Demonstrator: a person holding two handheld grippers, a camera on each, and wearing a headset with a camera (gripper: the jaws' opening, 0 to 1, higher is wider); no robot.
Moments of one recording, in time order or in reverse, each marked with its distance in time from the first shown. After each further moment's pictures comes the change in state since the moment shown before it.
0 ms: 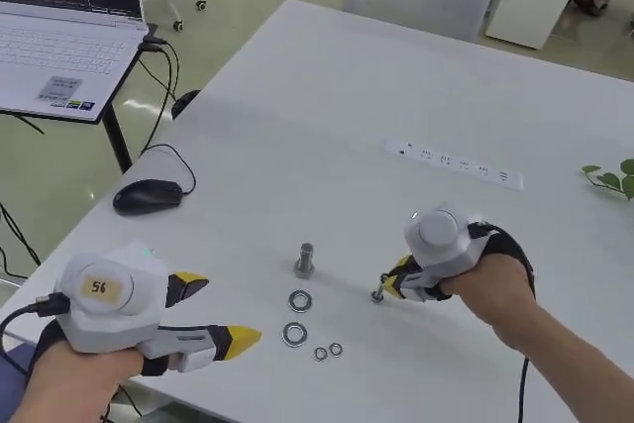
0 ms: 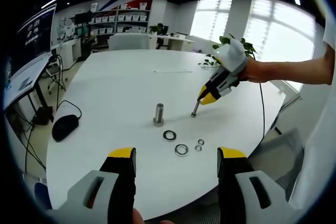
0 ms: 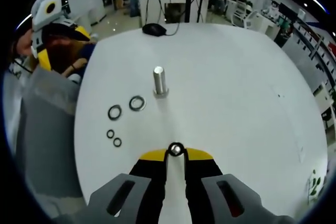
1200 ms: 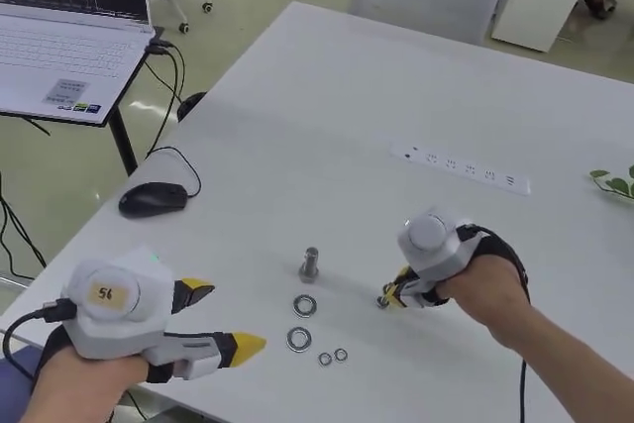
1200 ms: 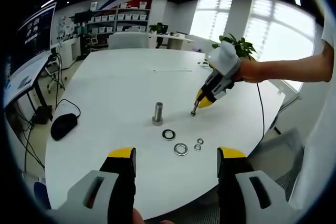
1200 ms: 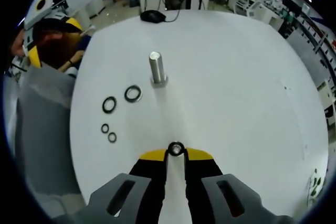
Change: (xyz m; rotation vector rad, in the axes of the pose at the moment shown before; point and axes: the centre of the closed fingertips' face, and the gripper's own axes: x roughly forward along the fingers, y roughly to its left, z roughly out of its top) left arm 0.001 -0.002 -0.001 -0.004 0.007 -0.007; right arm 0.019 -0.001 -0.013 0.007 0.097 0.019
